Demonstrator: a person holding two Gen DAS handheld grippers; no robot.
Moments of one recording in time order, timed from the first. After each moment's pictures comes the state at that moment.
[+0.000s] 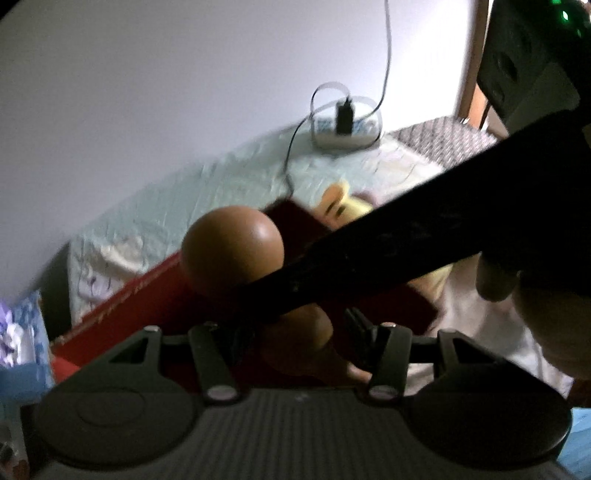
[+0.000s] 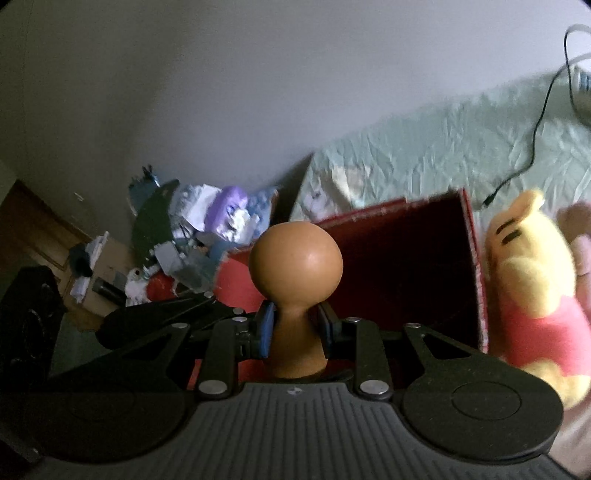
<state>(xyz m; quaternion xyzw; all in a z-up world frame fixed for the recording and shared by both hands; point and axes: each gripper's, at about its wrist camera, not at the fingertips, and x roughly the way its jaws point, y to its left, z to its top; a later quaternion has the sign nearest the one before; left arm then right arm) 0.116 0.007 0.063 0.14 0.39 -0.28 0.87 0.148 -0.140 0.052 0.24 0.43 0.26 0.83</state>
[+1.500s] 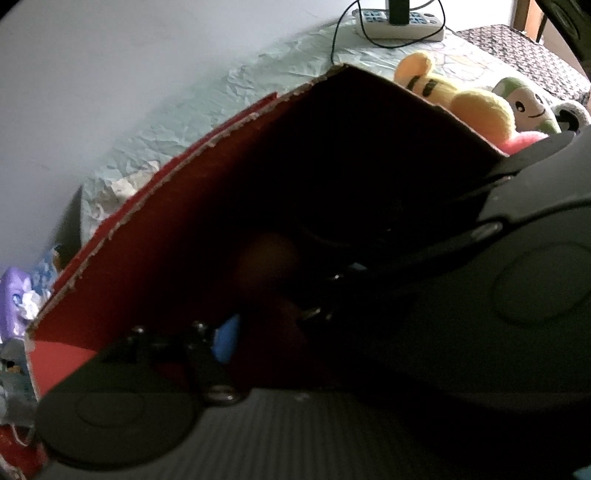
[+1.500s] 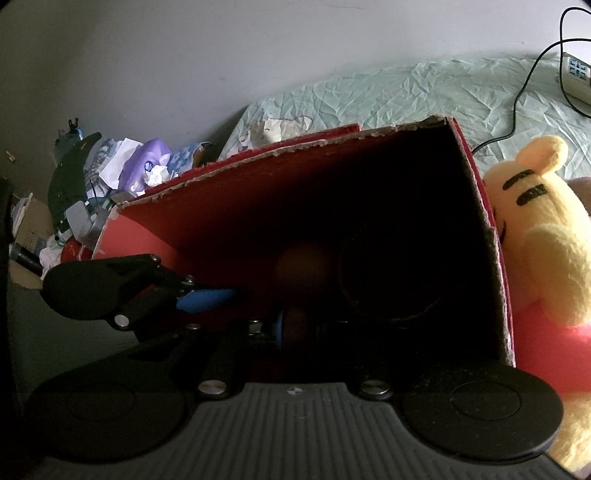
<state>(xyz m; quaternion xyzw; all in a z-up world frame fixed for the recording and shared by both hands) 0.160 -0.009 -0.008 0.23 0.49 -0.18 0.82 0.173 -0.115 -0.008 0.15 0.48 0.19 0.85</state>
